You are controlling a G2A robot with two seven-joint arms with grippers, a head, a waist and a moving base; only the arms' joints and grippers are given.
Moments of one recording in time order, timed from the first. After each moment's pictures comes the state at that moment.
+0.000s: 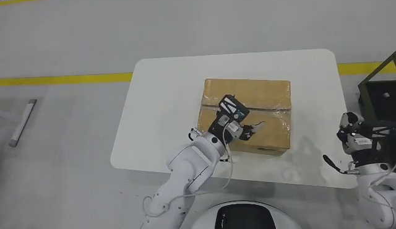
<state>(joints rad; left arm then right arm) 1.06 -1.47 -1.00 -1.82 1.49 -0.32 -0.49 -1.80 -1.22 1.76 -2.04 -1.10 0.05 0.04</state>
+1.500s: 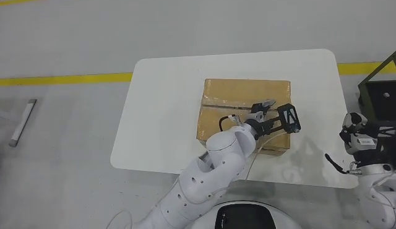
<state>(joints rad) 0.80 -1.54 -0.72 -1.60 1.89 -0.44 -0.59 -1.80 -1.24 1.77 -2.05 -1.06 0.06 0.06</state>
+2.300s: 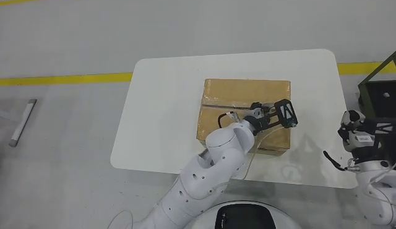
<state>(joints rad) 0.80 -1.56 -0.75 -1.55 1.92 -0.42 -0.56 -1.76 -1.25 1.77 -2.03 -1.08 0.06 0.07</state>
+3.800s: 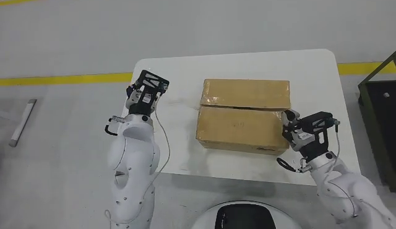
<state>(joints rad) 1.08 -1.46 -1.42 -1.96 2.22 -0.31 -0.59 -1.62 -1.27 1.48 -2.05 -1.11 -0.07 0.19</state>
